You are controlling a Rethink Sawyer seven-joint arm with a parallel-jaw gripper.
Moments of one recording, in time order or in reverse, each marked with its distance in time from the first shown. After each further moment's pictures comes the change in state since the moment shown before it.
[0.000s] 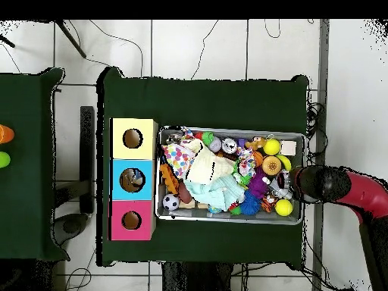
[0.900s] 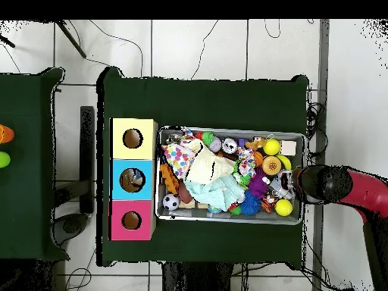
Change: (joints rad) arm 0.039 -0.047 -0.044 0.002 -0.001 0.000 0.000
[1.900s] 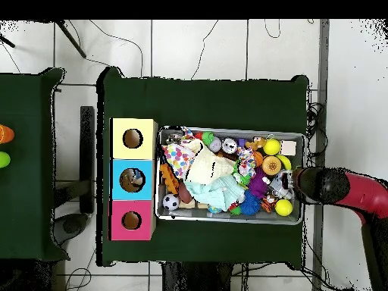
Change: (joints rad) arm 0.025 0.002 -0.047 0.001 0.000 -0.081 0.000
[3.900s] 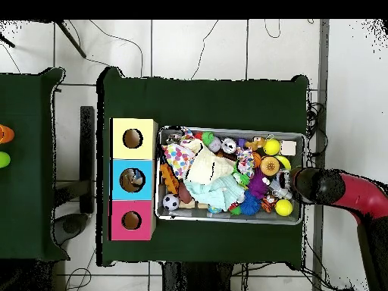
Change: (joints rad) arm -0.001 0.027 -0.007 0.000 0.000 -0.047 0.000
